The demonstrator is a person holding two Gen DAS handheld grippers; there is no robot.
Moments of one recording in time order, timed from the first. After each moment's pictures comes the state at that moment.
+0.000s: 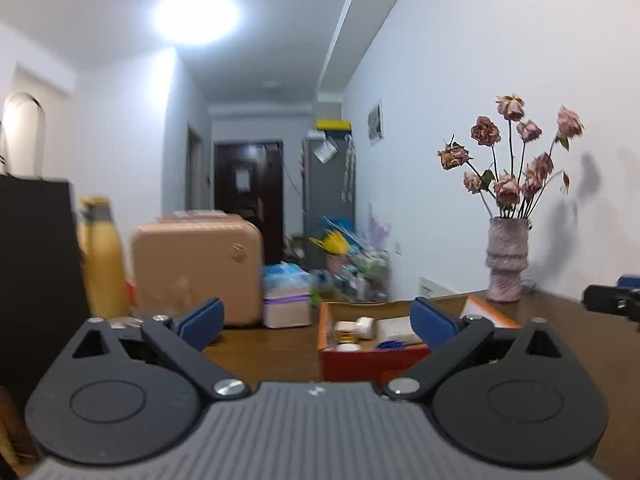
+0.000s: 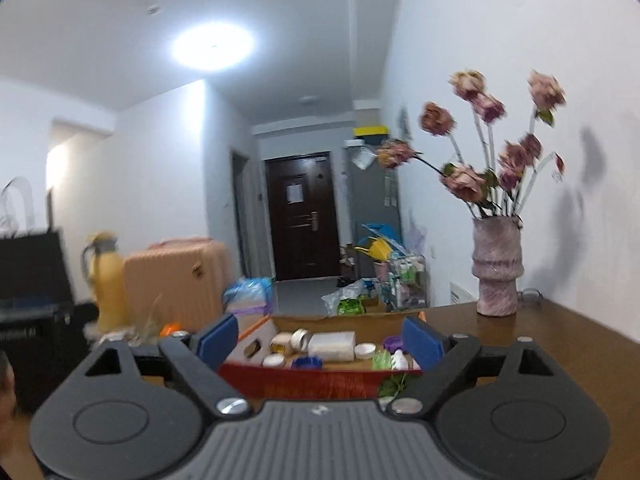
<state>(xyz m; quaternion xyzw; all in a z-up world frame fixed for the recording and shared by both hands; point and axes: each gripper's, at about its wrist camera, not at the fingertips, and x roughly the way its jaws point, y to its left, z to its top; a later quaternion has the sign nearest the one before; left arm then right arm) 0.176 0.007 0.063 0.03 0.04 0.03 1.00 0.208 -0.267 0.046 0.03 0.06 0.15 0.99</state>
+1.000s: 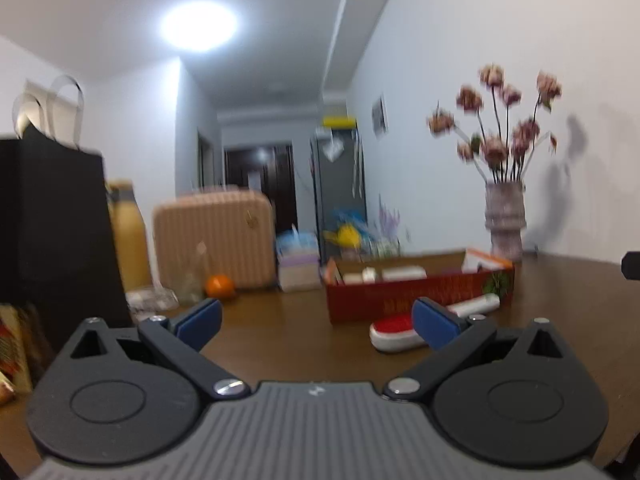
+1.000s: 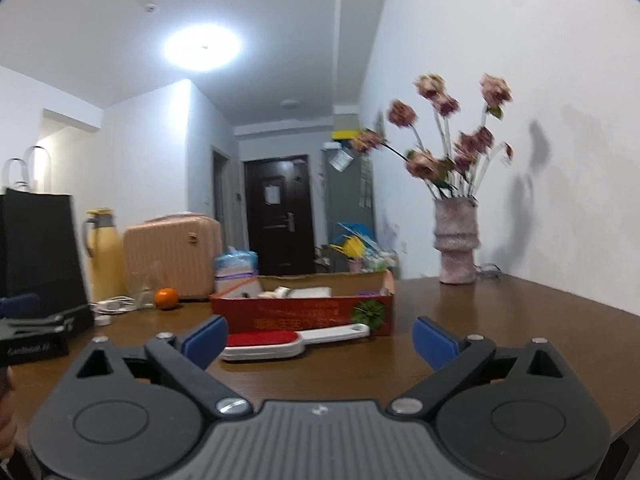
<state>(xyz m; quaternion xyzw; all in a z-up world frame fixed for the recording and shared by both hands) 0.126 -0.011 -0.022 0.04 0.06 0.04 1.00 0.125 -0.282 -0.023 0.05 0.07 0.08 0.99</state>
